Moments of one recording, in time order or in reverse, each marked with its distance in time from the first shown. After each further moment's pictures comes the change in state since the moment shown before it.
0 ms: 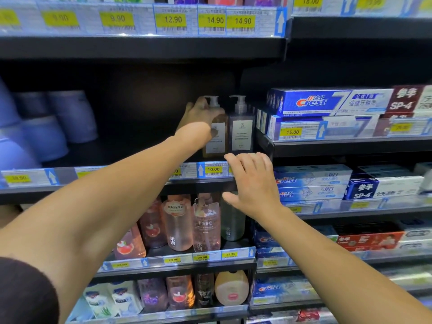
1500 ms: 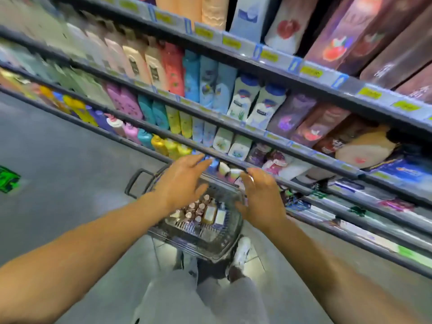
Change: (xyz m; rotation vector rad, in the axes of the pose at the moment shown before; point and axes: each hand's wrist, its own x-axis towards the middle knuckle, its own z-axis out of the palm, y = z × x) left_hand -0.635 -0.281 0.073 -0.164 -0.520 -0.330; right_hand -0.304 -0.399 0.082 0.384 -0.935 -0.239
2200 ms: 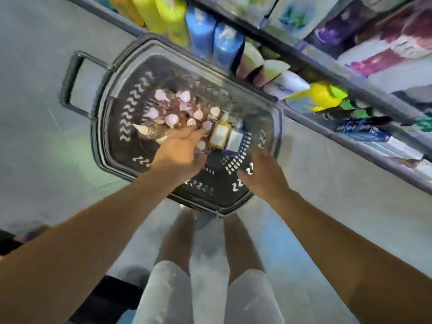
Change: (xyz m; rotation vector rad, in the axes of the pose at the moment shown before) left_hand 0.009 -0.110 0.334 -0.239 -0.400 -0.485; right_hand 0.049 0.072 0.353 0.376 -0.555 0.325
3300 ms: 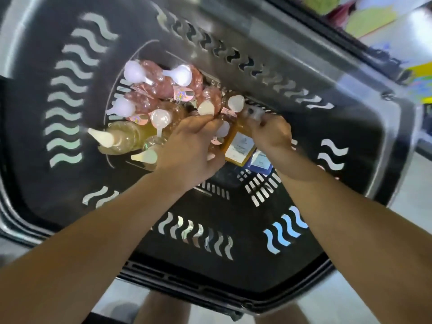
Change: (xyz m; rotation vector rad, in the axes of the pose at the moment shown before) left_hand 0.155 -0.104 0.146 0.028 0.063 0.136; right_hand 0.278 0.051 0.157 0.254 0.142 0.312
